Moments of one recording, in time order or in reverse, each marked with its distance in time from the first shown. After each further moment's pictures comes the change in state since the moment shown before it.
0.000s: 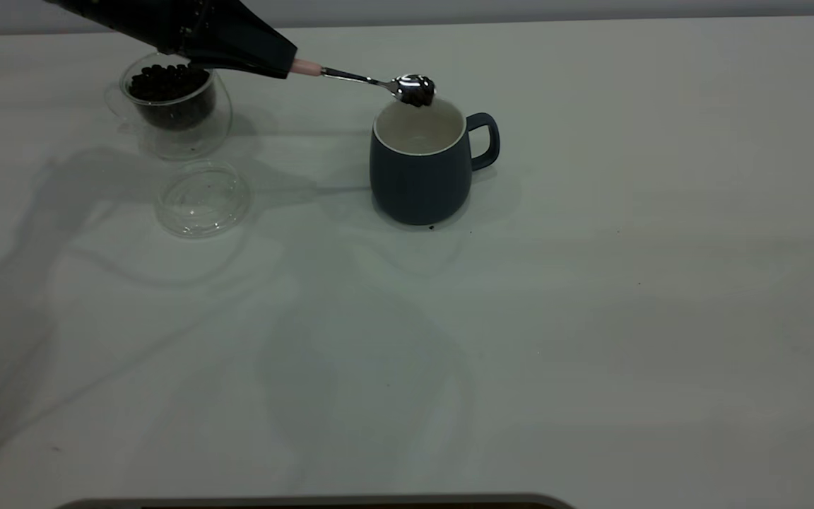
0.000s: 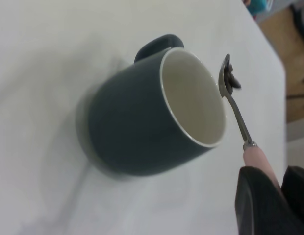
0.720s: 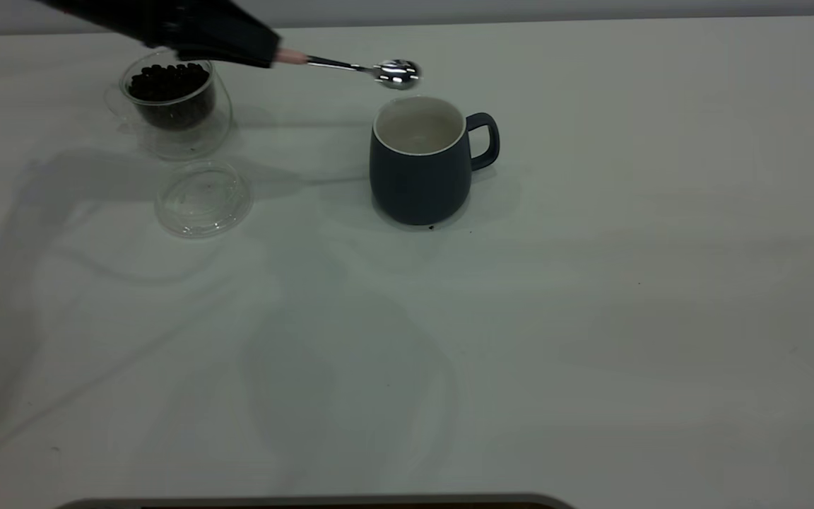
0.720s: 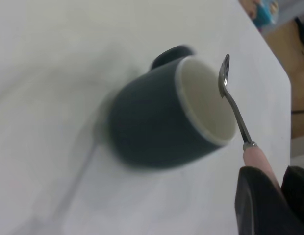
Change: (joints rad) left arm 0.065 0.000 0.000 -0.002 0.014 -0.052; right arm 0.000 0.000 0.000 0.000 0.000 0.000
